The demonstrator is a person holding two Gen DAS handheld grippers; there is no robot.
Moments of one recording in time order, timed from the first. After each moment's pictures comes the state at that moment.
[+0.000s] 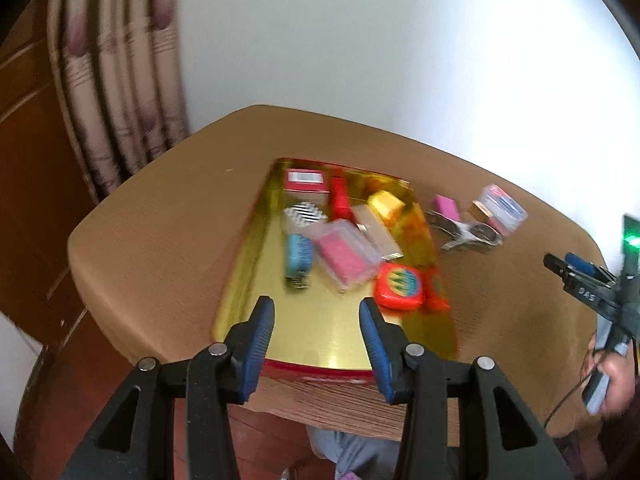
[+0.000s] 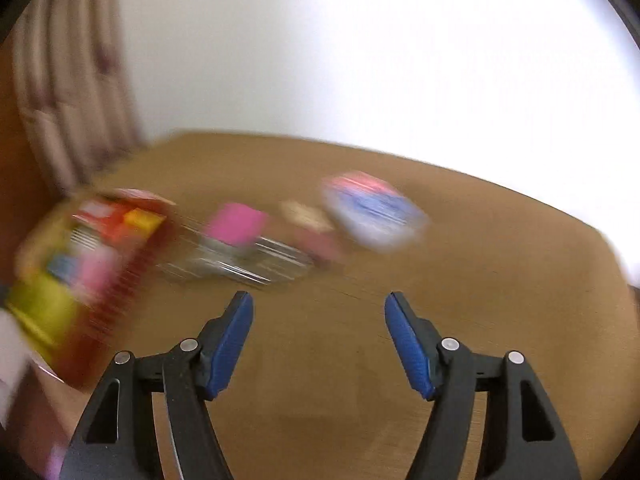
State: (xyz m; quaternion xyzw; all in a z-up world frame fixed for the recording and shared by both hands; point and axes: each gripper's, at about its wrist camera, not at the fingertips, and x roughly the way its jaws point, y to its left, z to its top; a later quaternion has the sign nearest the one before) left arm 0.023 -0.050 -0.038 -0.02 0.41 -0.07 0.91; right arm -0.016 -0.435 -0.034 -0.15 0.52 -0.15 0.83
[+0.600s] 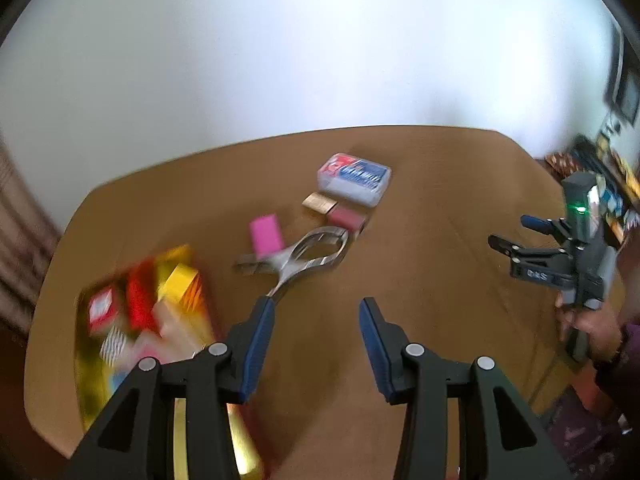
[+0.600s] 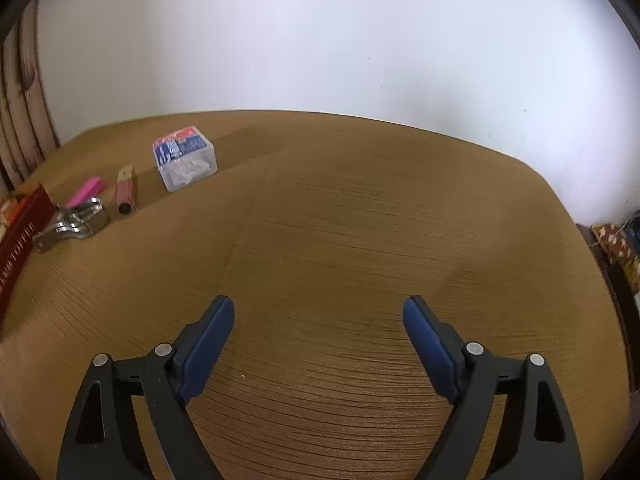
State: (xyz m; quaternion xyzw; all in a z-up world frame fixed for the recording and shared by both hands) left arm 0.083 -0.248 -0.021 0.16 0.41 -0.27 0.86; right arm -0.059 -0.546 -0.015 -0.10 0.51 -0.23 0.82
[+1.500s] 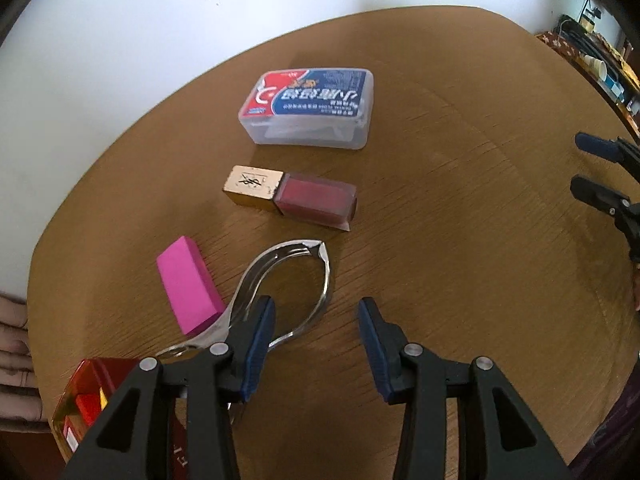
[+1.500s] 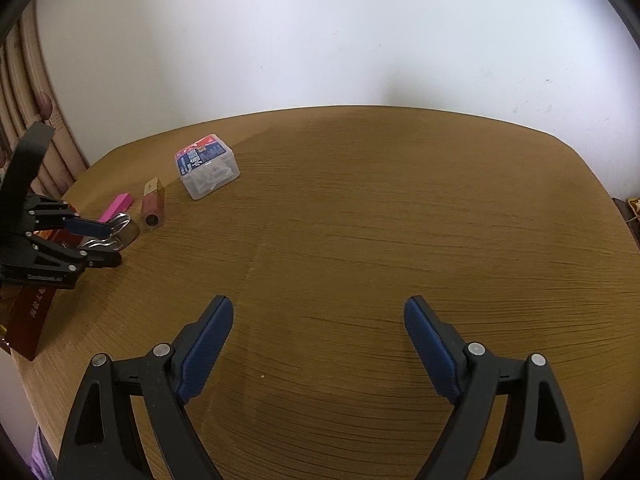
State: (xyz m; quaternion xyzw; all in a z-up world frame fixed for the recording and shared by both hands) left arm 0.173 -0.337 -0.119 0.31 0.50 -0.31 0.75; right arm -0.060 -0.558 -0.018 -0.04 0.53 -0.18 0.83
